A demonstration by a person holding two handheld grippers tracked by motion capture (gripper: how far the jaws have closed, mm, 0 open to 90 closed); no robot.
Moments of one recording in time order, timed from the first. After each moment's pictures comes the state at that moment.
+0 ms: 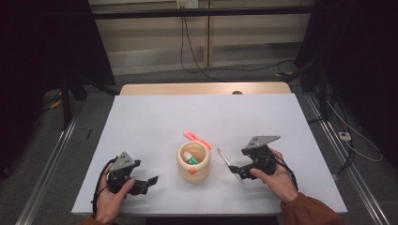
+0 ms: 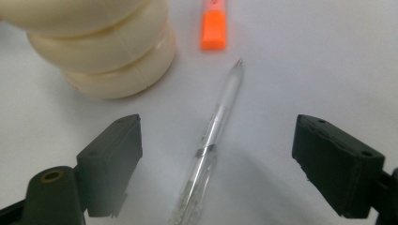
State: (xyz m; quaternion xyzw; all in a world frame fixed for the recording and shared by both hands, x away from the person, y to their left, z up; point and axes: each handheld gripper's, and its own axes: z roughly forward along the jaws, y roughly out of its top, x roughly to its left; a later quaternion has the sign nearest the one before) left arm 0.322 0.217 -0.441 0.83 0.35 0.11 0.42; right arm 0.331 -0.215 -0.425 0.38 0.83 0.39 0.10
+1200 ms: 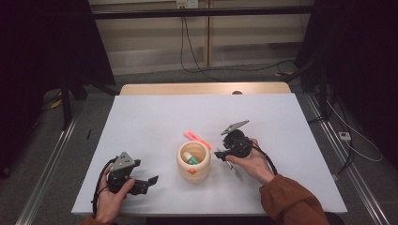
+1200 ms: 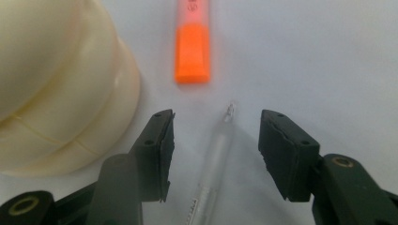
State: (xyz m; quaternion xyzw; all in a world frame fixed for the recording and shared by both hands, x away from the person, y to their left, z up) left arm 0.322 0.217 -0.441 0.83 0.35 0.11 0.42; right arm 0.386 -0.160 -0.431 0.40 0.86 0.30 0.09
